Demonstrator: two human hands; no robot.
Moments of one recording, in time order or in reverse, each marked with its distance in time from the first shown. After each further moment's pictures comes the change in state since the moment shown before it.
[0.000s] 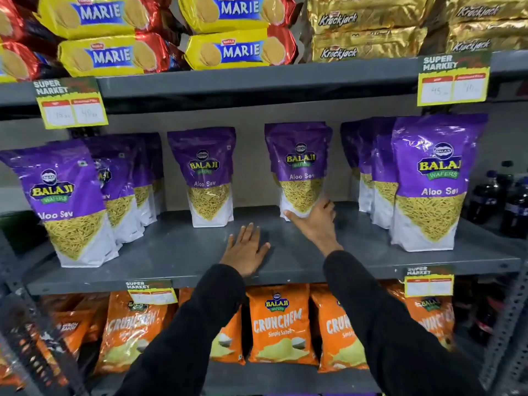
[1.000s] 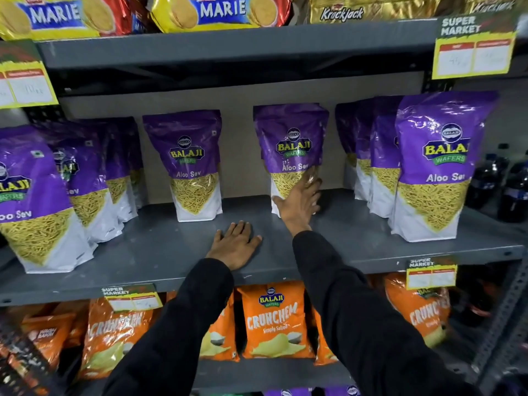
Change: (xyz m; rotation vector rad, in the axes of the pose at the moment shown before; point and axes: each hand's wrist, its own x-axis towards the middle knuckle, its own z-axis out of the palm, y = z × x) left_hand 0.024 -0.012 0.003 0.040 -0.116 -0.019; right_hand 0.029 -0.028 0.046 -0.148 0.170 0.093
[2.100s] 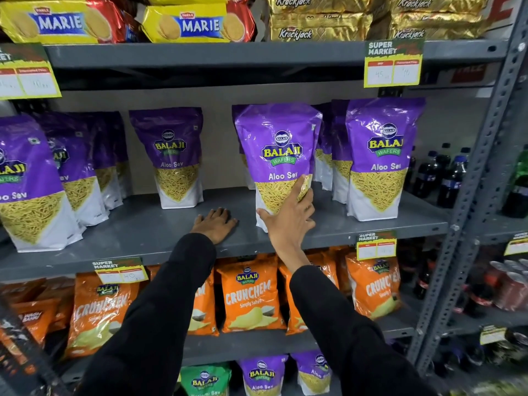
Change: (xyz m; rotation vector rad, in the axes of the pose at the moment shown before) left_hand -0.003 0.005 -0.004 0.120 0.015 -0.002; right_hand -0.109 0.039 -0.086 -0.035 0.099 -0.048
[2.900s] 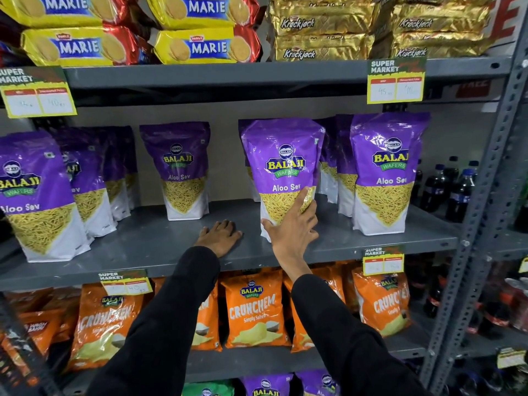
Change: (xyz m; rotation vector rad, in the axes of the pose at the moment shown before) left_hand -0.002 0.001 0.000 -0.022 0.005 0.005; right_hand 0.009 -0.002 0.010 -0.021 -0.002 0.003
